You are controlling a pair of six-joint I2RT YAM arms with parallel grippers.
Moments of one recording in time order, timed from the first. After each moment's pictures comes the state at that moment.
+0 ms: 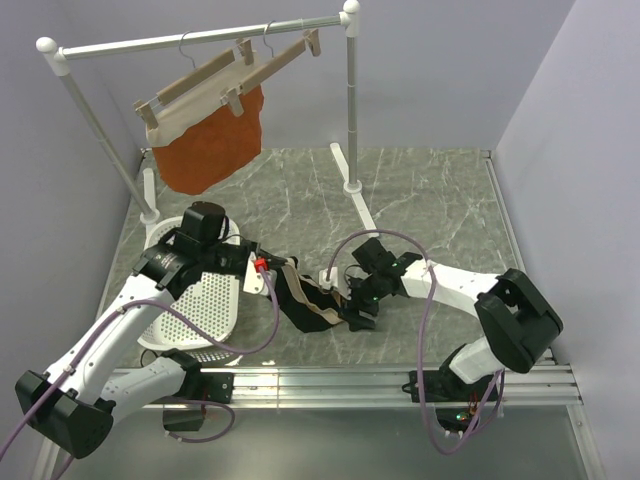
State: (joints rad) left arm -0.49 0.99 0.99 -0.67 0.84 1.25; right arm 0.70 1.47 0.76 -0.48 -0.54 -0.69
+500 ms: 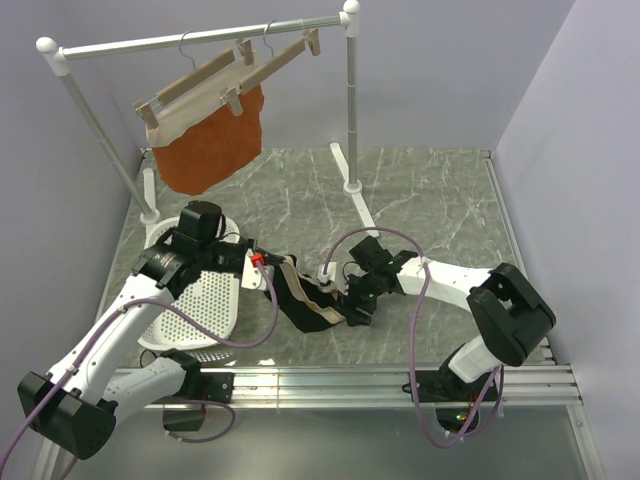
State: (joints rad) left arm -0.45 0.99 0.97 -0.64 0.87 1.22; right arm 0.70 1.52 0.78 -0.45 -0.48 -0.59
